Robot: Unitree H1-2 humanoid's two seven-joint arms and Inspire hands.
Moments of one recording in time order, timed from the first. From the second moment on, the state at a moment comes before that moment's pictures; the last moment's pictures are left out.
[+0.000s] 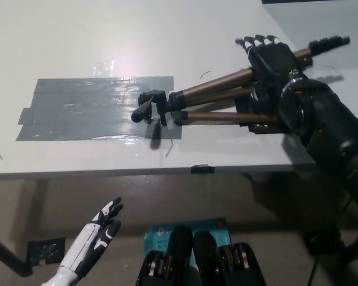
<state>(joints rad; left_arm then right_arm) 0.01 0.26 -0.13 0.00 0.21 -0.11 -0.15 -1.07 -0.27 0.61 0.93 -0.79 0.06 -0.02</state>
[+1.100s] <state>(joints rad) -0.03 0.26 -0.13 0.01 0.21 -0.12 -0.16 -1.13 -0.28 0.65 1.12 -0.88 -0.21 -0.49</state>
